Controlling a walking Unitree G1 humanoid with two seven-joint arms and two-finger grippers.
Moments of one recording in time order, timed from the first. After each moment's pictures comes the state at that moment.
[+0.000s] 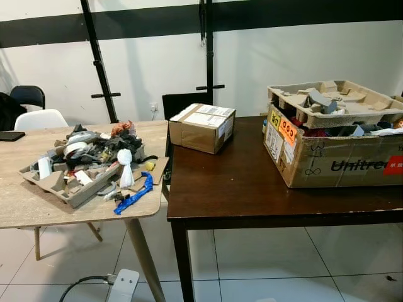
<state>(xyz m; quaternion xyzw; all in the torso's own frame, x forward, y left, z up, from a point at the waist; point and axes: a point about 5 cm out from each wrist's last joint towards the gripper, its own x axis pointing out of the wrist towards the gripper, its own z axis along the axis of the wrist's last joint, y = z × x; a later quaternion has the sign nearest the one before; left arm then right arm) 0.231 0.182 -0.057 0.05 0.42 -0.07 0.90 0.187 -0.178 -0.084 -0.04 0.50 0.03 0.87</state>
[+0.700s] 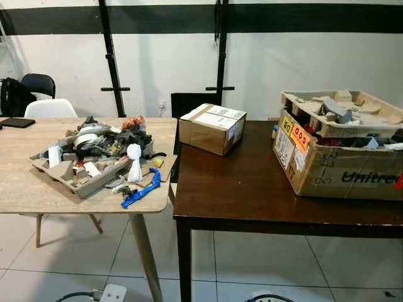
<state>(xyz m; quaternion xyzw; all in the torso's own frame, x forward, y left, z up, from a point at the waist) 0.204 0.202 -0.070 0.06 0.45 -0.03 0.89 0.197 -0.171 -0.080 -0.02 0.48 0.03 0.87</state>
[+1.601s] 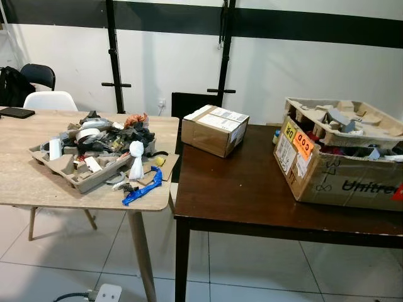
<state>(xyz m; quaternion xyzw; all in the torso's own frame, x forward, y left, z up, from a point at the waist) 0.202 0.207 -0.069 0.06 0.43 -0.02 0.90 0.181 -0.158 -0.088 -0.04 0.50 0.07 0.86</state>
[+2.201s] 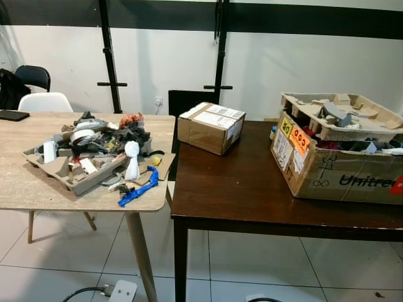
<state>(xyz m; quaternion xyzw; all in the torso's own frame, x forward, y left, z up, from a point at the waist) 0.210 0.186 -0.068 0.04 0.43 -0.06 0.90 0.195 -0.161 -0.081 -0.02 0.48 0.06 0.87</state>
